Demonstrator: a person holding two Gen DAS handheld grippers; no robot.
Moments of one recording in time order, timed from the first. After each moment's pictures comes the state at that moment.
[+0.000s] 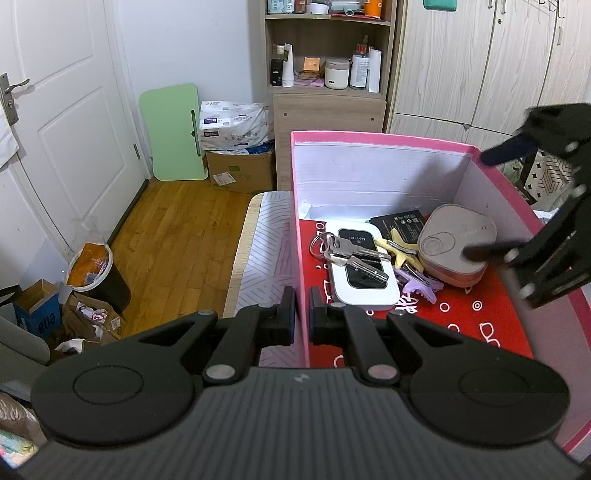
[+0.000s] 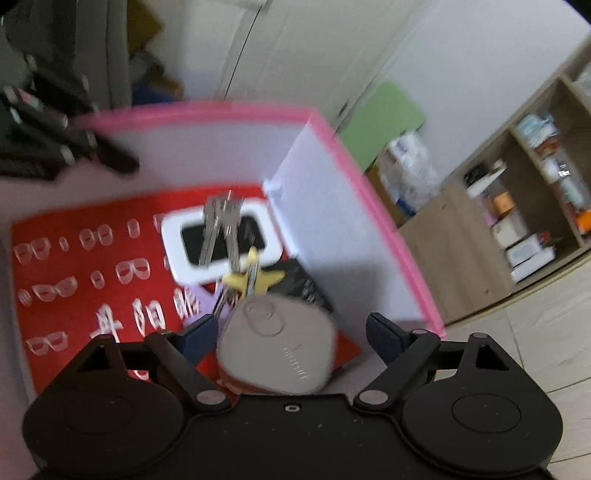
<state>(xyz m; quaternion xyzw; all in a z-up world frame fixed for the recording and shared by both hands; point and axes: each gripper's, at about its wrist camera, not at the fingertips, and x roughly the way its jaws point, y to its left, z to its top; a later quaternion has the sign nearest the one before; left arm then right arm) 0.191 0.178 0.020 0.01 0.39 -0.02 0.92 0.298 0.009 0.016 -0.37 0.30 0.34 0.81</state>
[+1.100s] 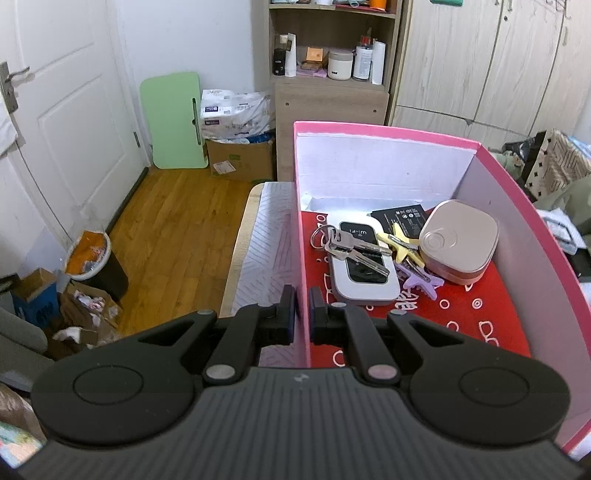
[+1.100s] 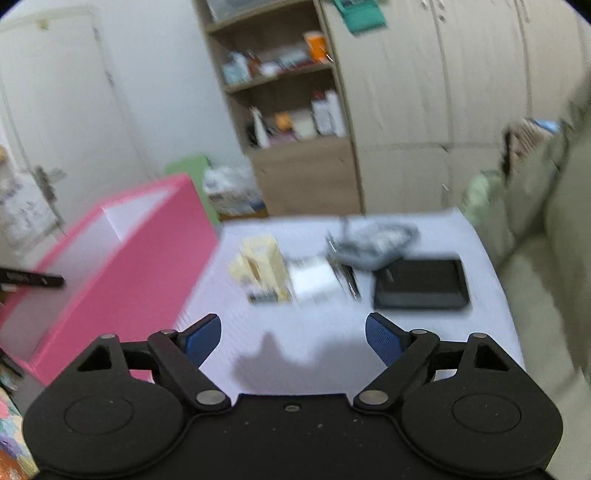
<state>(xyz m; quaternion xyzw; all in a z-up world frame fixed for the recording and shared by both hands) 0.197 0.181 0.017 -0.01 0.40 -0.02 0.91 0.173 -0.210 -0.061 0.10 0.34 0.10 0.93</state>
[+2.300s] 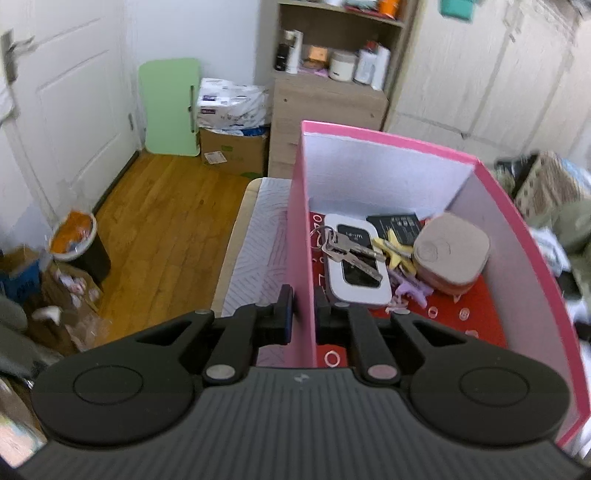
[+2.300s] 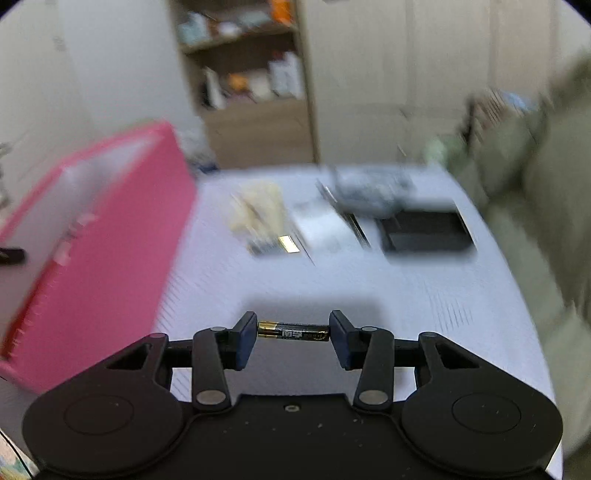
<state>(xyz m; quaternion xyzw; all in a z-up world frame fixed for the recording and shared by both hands) 0.199 0.194 0.018 -0.04 0.41 -0.04 0.91 0.176 -0.149 -0.041 0.08 0.35 0.06 0.93</state>
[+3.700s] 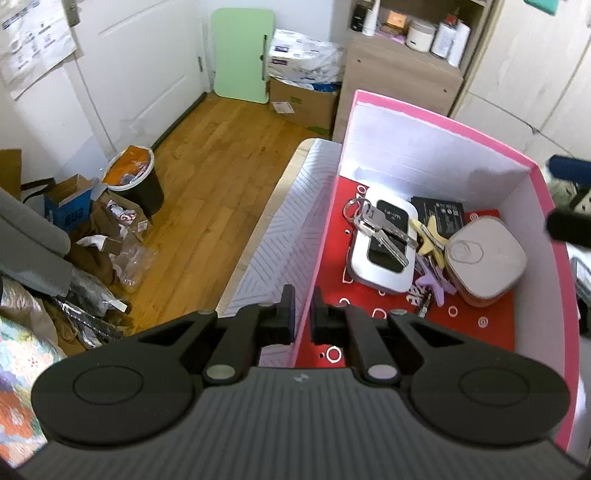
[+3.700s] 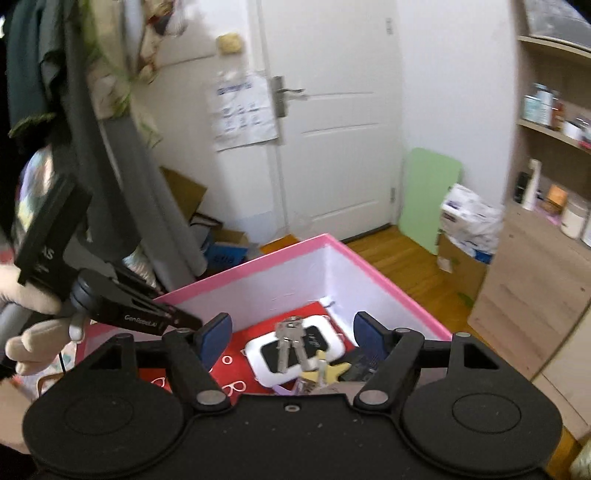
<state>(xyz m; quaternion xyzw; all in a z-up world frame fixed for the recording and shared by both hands) 0.203 0.178 0.028 -0.08 0.49 0.09 0.86 0.317 -0.060 0.047 -0.10 0.27 0.48 0.83</state>
